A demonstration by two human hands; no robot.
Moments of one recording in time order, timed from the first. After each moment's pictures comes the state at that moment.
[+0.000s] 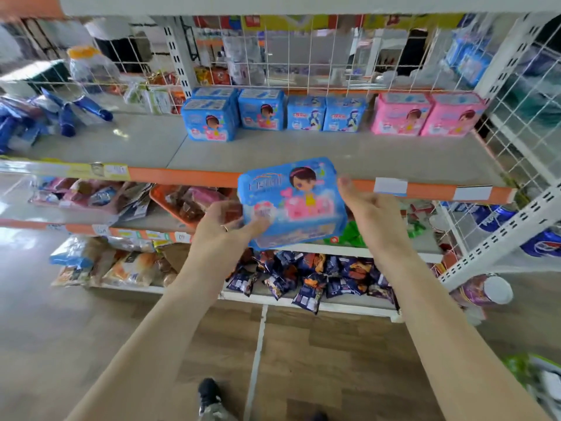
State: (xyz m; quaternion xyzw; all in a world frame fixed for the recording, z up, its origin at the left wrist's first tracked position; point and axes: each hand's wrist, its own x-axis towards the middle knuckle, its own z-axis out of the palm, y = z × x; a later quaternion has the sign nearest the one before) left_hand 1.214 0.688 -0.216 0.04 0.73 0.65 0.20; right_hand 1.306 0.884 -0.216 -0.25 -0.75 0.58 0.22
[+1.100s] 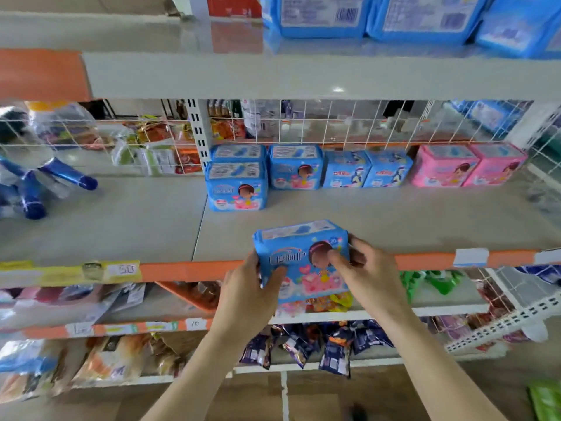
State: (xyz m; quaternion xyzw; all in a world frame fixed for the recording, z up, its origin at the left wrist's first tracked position) left_hand 0.952 0.666 -0.277 0.27 0.85 0.44 0.13; right_hand 1.075 0.832 -0.261 -0.34 -0.81 0.43 0.22
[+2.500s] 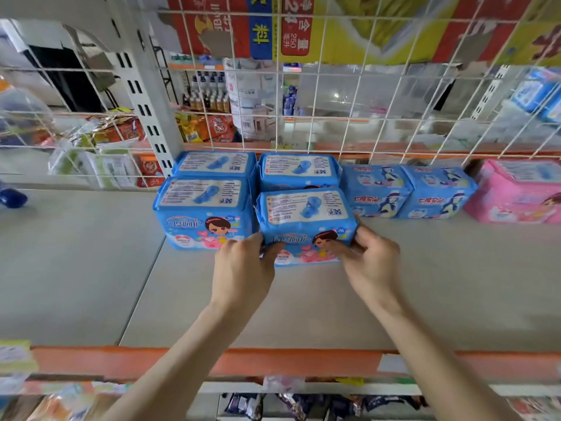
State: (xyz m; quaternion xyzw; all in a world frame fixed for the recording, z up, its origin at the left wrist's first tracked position) left_hand 0.812 0.824 -0.343 0.33 0.86 0.37 -0.13; right_hand 0.924 0.992 -0.364 -0.29 -0.79 0.42 0.35
